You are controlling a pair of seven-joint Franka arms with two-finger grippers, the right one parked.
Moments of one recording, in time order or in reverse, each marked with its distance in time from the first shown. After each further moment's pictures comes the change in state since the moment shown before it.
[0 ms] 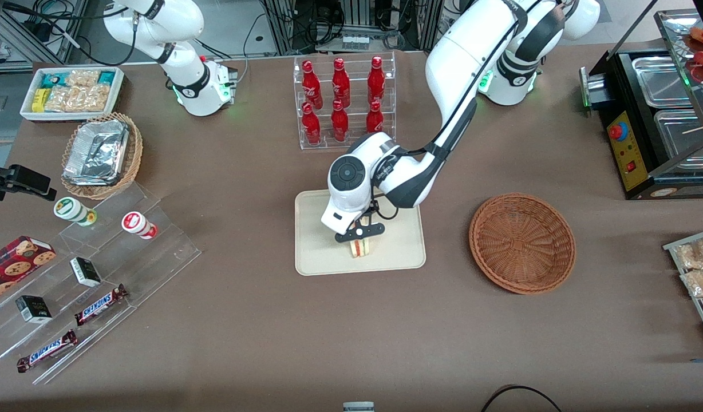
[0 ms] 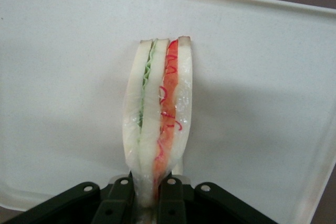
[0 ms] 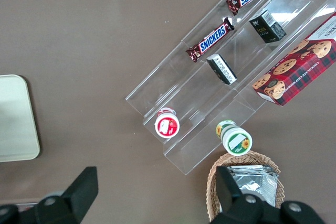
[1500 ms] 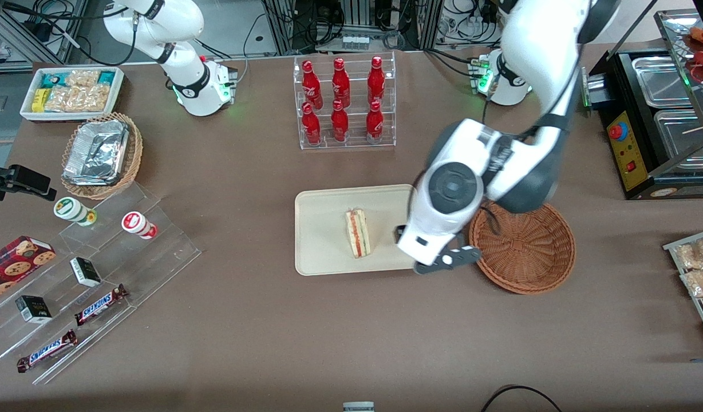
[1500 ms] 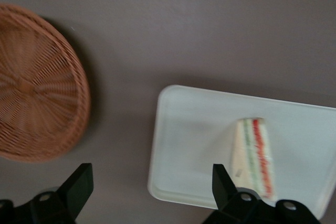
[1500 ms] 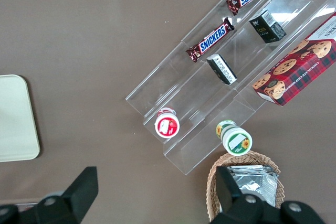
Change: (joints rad) arm 0.276 -0.191 0.041 0.193 0.007 -0.435 0.378
